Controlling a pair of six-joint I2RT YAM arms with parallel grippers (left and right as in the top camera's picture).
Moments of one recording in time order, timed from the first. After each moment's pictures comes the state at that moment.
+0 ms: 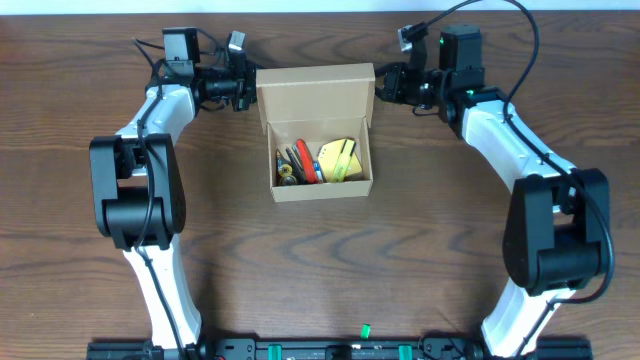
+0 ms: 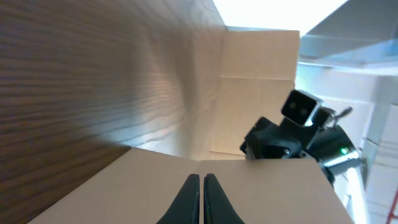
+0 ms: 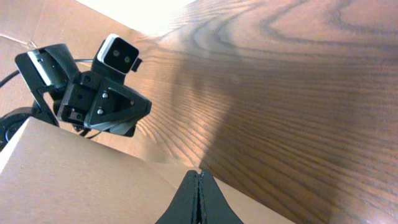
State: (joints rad) left arm 0.02 2.23 1.58 -0.19 1.25 -0.78; right arm 0.16 1.96 1.37 -0.08 -0.81 0.51
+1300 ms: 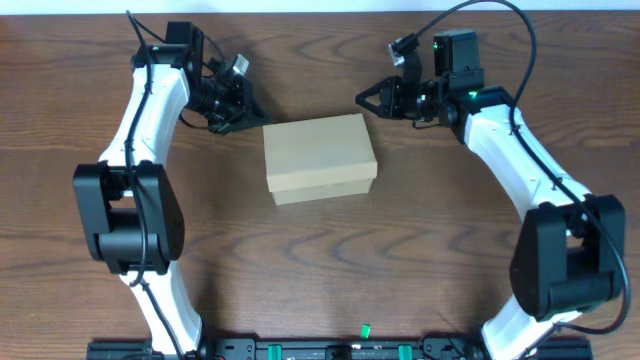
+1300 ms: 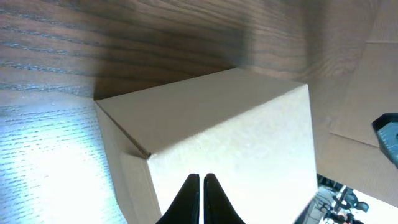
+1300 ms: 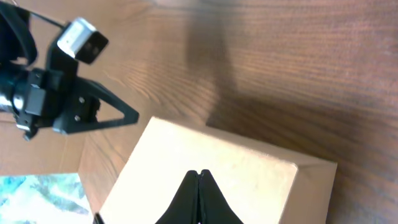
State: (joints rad) left arm -0.02 2.06 1.74 -1.11 0.74 -0.19; right arm 0.21 1.83 1.37 -0.38 -0.78 0.38
